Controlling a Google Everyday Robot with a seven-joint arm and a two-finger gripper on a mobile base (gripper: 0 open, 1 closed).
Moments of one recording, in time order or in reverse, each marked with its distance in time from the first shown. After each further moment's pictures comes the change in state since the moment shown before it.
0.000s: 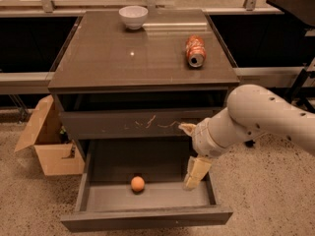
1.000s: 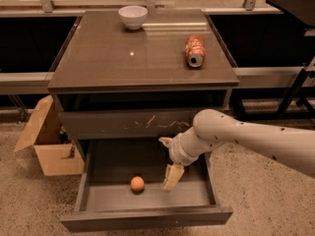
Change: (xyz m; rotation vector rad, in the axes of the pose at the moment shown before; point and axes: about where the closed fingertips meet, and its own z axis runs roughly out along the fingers) arm 0.018 -0.028 0.147 -0.068 -0.058 -0.023
